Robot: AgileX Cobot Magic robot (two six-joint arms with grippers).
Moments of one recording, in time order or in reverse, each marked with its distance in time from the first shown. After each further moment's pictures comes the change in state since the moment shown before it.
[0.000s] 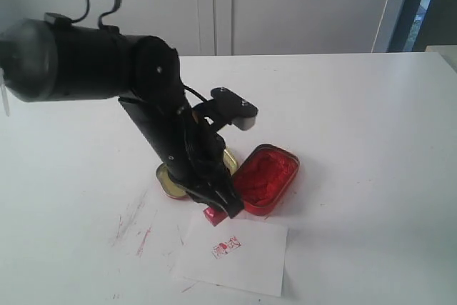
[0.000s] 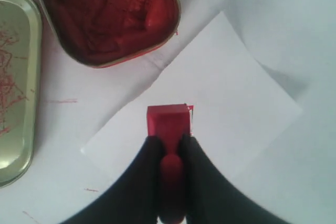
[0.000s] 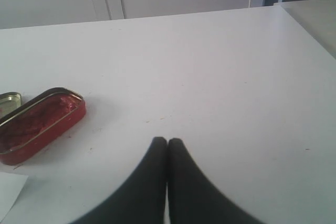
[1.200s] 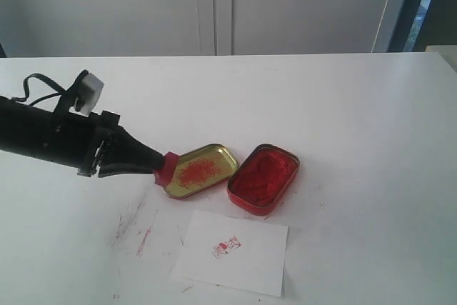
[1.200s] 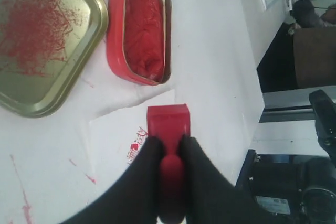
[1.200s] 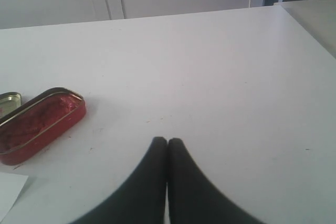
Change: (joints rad) left arm 0.631 -0.014 0.407 -1.039 0.282 0.703; right arm 0.000 0.000 0.000 0.000 0.000 0.000
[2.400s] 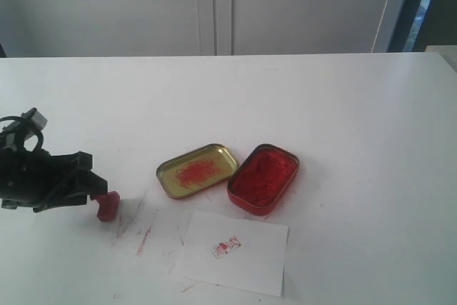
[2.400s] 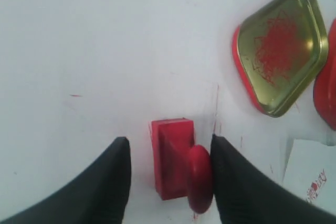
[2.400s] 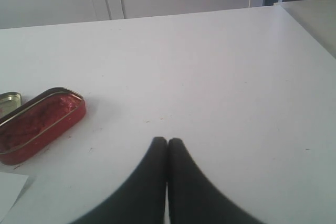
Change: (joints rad) left arm 0.091 -0.108 0.228 -0.022 -0.516 0.009; right arm 0.000 0.000 0.000 0.000 0.000 0.000
